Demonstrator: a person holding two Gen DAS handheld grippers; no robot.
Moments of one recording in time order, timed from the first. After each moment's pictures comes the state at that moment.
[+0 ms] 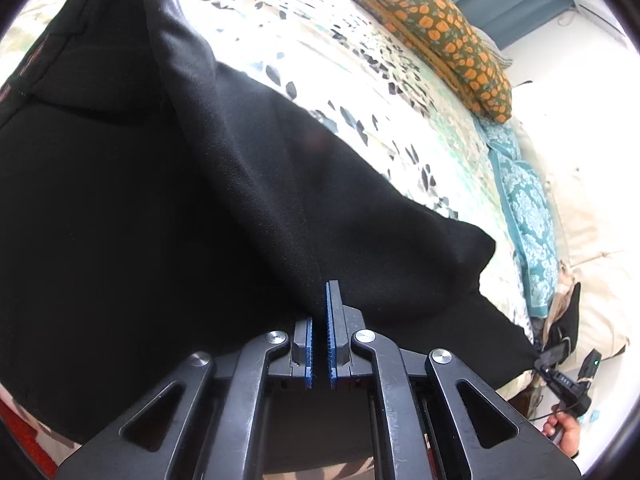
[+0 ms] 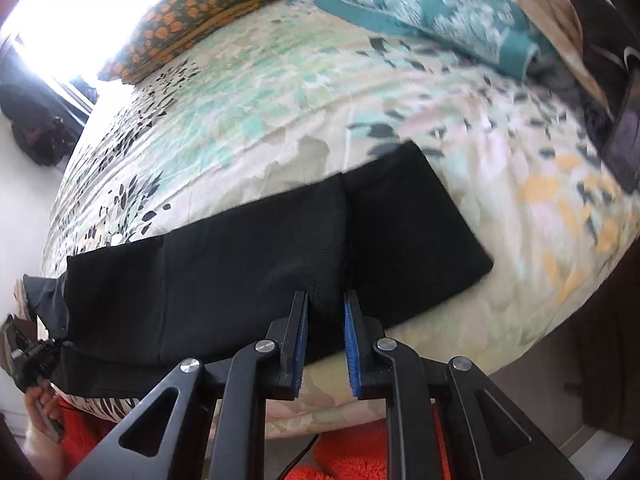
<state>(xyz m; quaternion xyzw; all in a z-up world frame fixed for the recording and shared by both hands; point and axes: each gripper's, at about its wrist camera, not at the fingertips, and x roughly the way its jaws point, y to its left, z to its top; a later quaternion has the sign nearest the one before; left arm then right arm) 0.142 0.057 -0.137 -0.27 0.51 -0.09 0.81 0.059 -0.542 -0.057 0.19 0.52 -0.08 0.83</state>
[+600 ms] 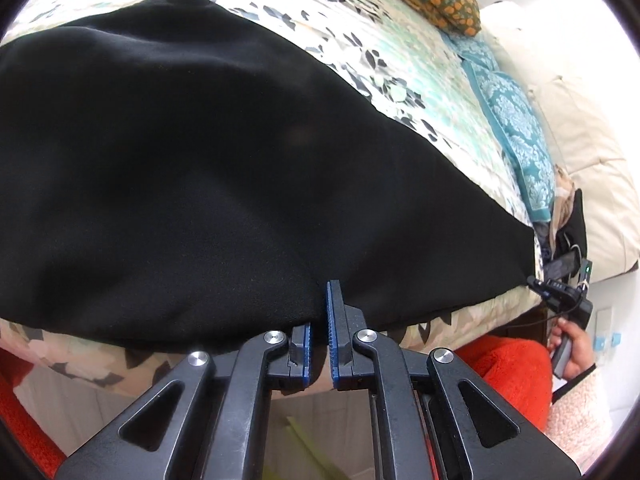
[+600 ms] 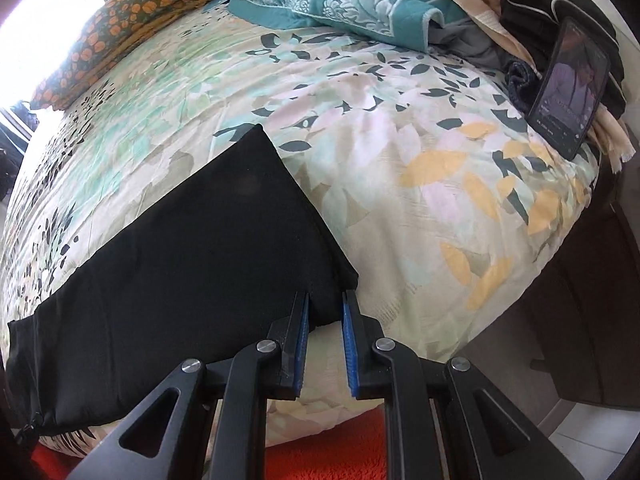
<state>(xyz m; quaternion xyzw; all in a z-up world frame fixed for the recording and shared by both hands) 0.076 -0.025 -0.154 -0.20 0.59 -0.16 0.77 0.031 -0.618 -0.116 0.24 0.55 -0.21 0.77</state>
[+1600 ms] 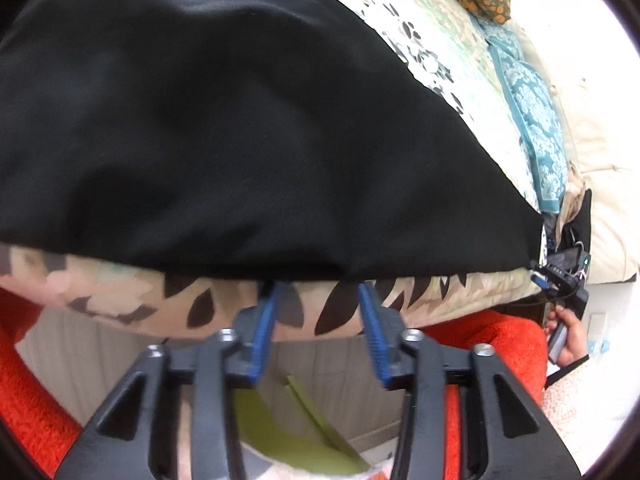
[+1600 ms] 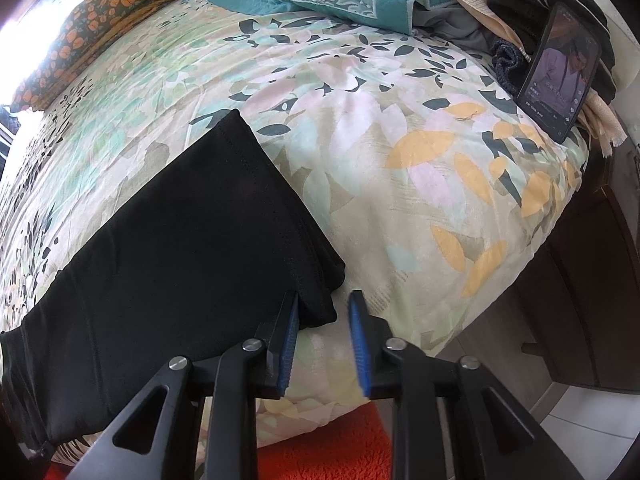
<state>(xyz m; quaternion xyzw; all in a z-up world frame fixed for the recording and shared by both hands) 0.053 0.004 -0.155 -0.21 0.65 -0.13 0.72 0.035 -0.615 -0.123 0.22 0.57 -0.25 0.75</state>
